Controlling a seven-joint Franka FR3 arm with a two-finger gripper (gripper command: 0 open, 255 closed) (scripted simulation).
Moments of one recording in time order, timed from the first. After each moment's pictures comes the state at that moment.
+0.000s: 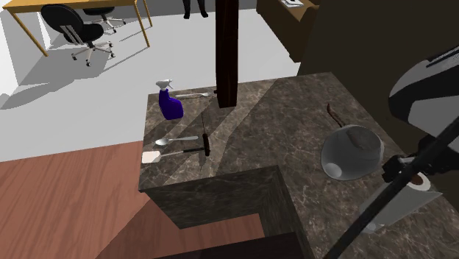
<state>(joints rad) -0.50 0.11 -0.53 -2.16 0.07 2.31 -0.96</state>
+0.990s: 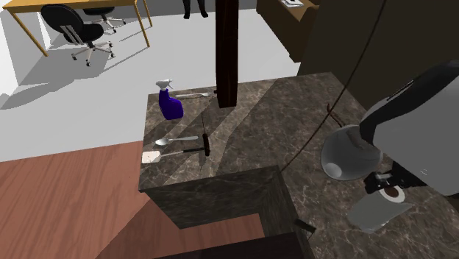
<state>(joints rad) -0.53 0.26 -0.49 -2.20 0.19 2.49 -1.04</state>
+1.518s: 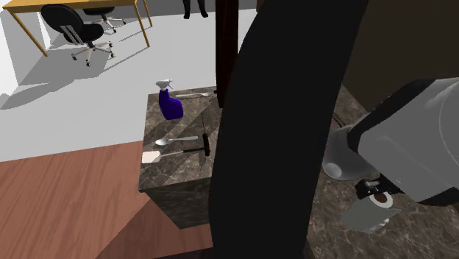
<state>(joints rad) -0.56 0.35 -0.45 -2.21 0.27 2.58 -1.09</state>
